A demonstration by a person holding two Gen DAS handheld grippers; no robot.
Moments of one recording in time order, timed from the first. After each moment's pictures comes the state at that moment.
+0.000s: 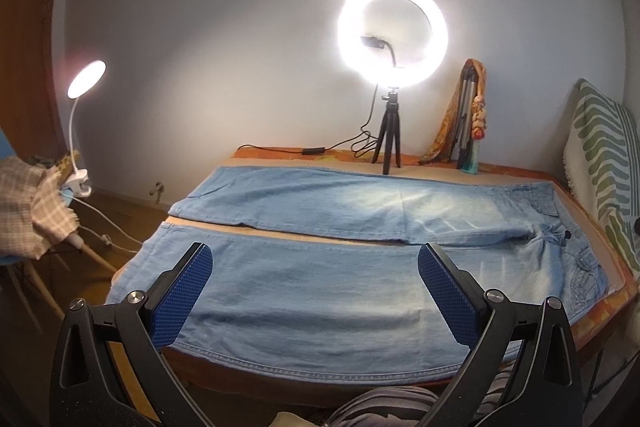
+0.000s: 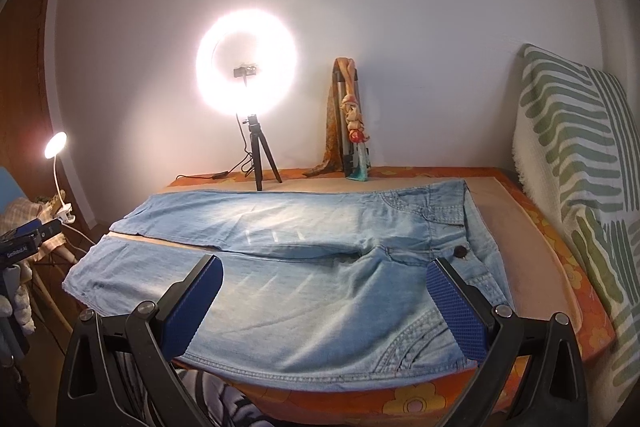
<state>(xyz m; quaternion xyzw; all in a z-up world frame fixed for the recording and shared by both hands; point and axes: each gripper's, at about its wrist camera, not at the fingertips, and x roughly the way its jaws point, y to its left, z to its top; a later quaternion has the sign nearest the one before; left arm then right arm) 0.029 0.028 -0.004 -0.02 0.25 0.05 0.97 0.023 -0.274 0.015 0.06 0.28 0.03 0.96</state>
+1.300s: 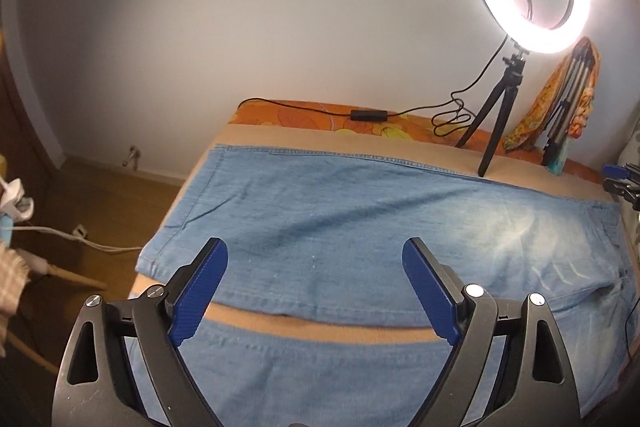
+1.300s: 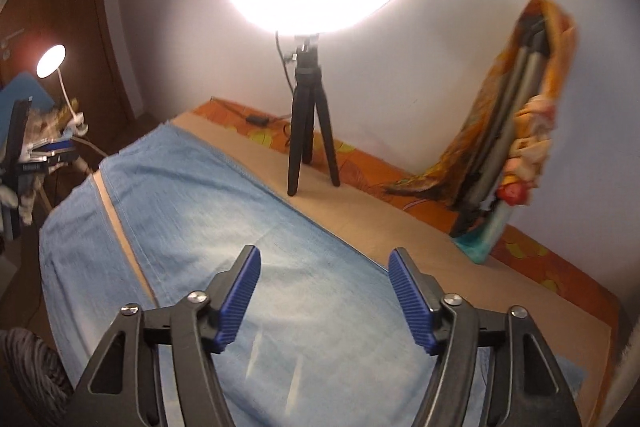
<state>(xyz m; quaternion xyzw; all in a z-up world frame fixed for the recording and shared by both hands) 0.294 0.157 -0.061 -0.04 0.39 0.03 0.92 0.406 -0.205 -0.066 -0.08 0.43 0.24 0.86</state>
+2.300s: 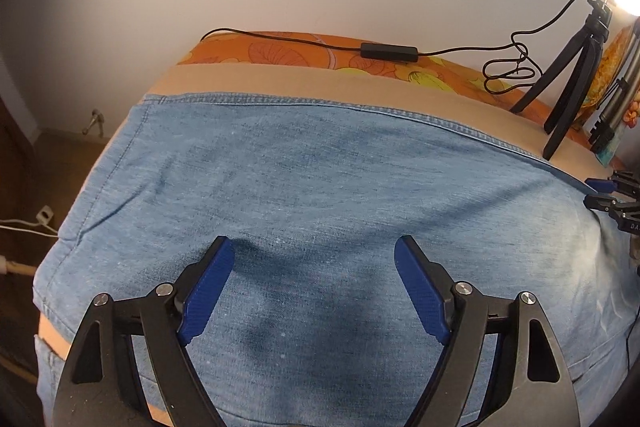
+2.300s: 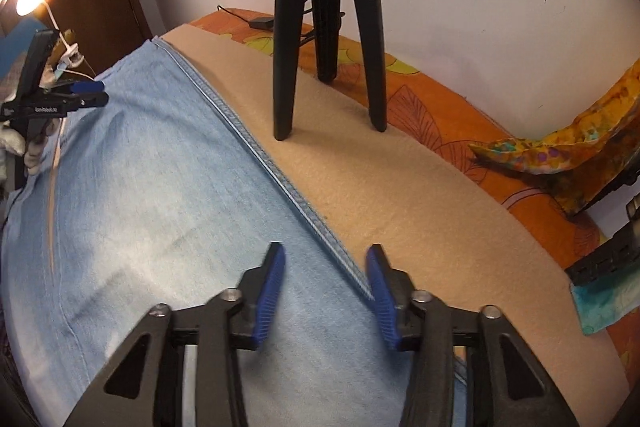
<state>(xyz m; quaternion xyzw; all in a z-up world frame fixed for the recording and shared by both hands) 0.409 0.155 -0.163 -0.06 0.47 0.03 0.88 0.505 -0.152 -0.203 -0.12 0.50 0.31 0.80</state>
